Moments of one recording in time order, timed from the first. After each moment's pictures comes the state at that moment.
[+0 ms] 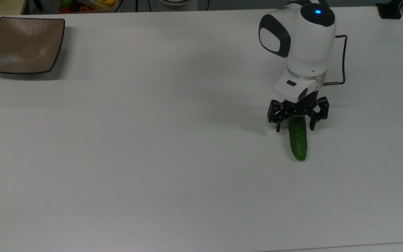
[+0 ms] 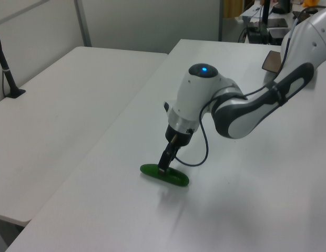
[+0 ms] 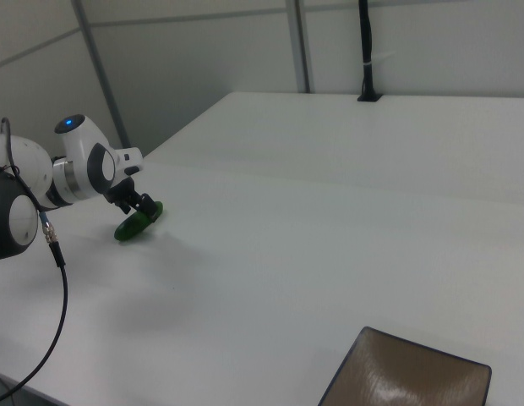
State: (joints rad) arm 0.52 0.68 0.06 -1.47 -0.19 2.49 0.60
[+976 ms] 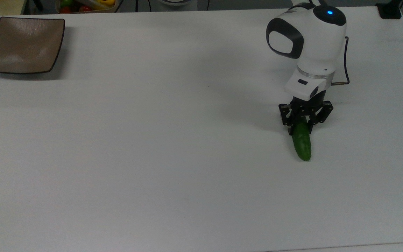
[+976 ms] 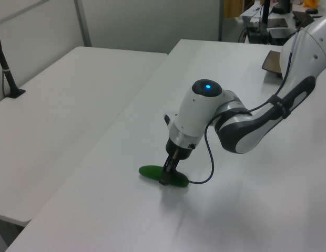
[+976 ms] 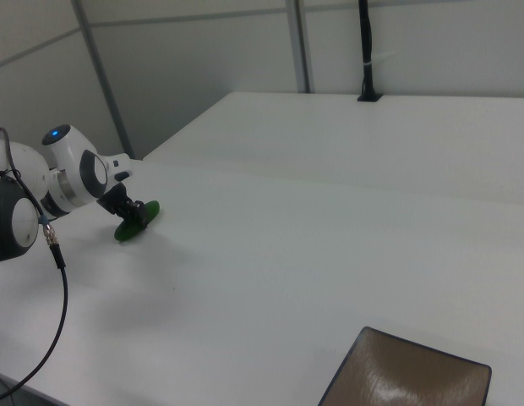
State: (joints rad) arm 0.54 0.71 0.08 -1.46 -0.33 2.51 0.69
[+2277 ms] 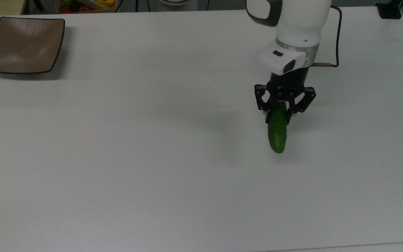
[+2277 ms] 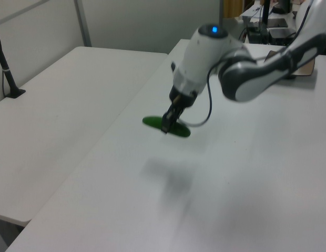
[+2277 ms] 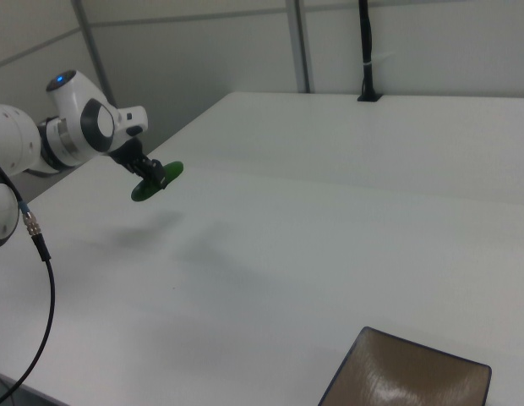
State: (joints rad) arm 0.43 0.48 0.08 -1.51 -0.32 2.36 0.69
